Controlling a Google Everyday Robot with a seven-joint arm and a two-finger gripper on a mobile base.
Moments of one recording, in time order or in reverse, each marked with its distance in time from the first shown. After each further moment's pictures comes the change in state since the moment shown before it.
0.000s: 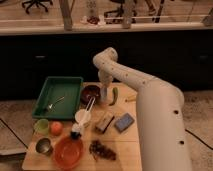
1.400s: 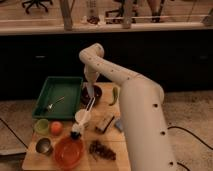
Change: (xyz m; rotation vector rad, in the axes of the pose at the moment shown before) arm -0.032 -0.106 -0.010 0.106 -0.040 -0.219
